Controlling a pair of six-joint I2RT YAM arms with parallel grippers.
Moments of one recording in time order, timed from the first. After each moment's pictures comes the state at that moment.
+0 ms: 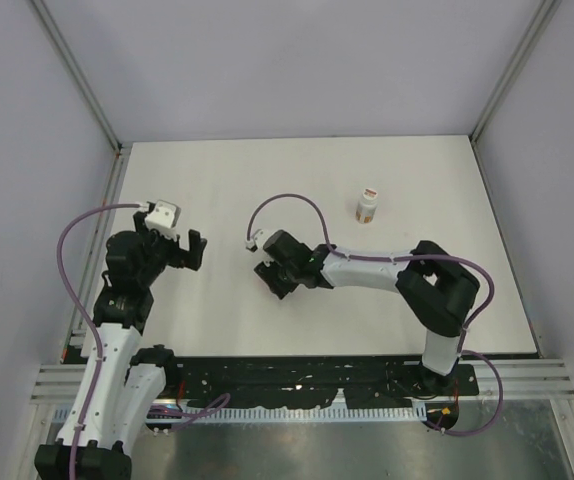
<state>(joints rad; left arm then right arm) -0.04 0.67 0.60 -0.20 0.25 0.12 0.98 1.84 1.13 -0.20 0.06 0.10</state>
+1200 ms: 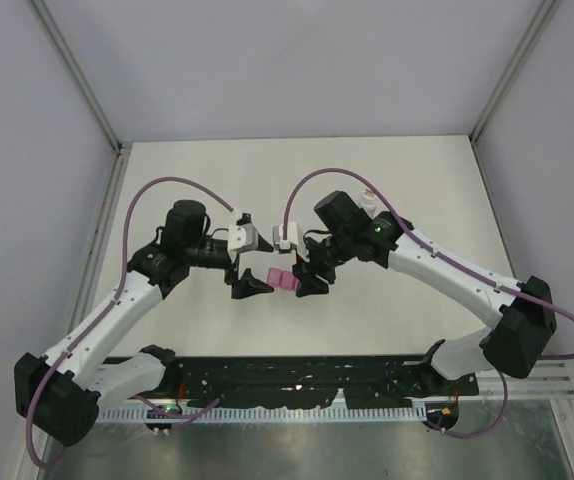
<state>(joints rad) -0.47 1.03 0.87 -0.38 0.98 0.49 0.81 1.41 1.24 -0.74 -0.63 -0.54</state>
